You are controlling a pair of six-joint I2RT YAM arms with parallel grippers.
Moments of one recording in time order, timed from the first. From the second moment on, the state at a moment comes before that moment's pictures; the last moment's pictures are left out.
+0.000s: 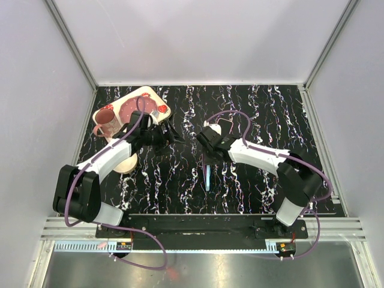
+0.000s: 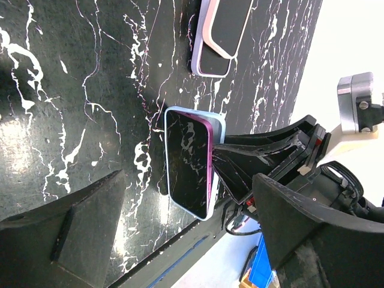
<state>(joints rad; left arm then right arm) -0.30 1.43 0.91 -0.27 0.56 -0.82 0.83 1.71 1.15 -0.52 0.22 0.69</state>
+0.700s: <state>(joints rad) -0.44 1.62 0.93 -0.24 0.56 -0.85 0.84 1.80 1.22 -0.55 0.22 0.67</state>
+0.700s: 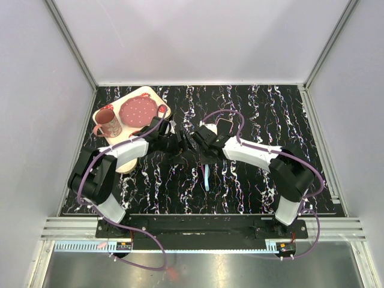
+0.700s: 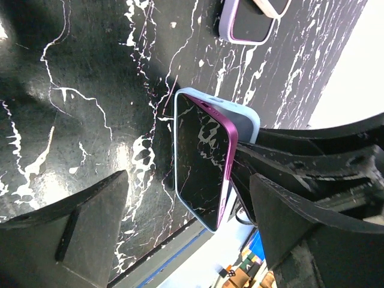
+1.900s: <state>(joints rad) -0.60 1.87 1.23 -0.50 0.30 -0.96 0.84 1.84 1.24 -0.55 0.21 0.68</state>
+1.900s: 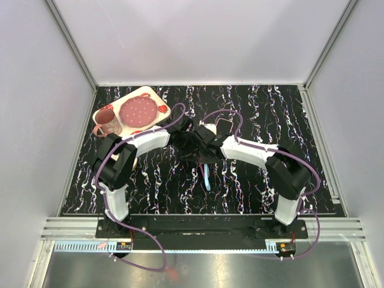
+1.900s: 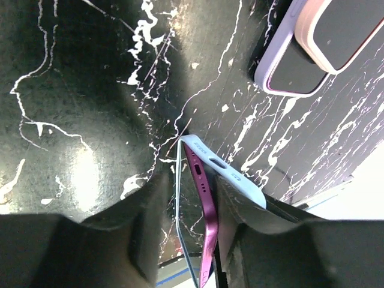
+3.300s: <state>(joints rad) -0.56 1.65 1.39 -0.82 0.05 -0.76 0.47 1.61 1.11 -0.50 0.25 0.64</state>
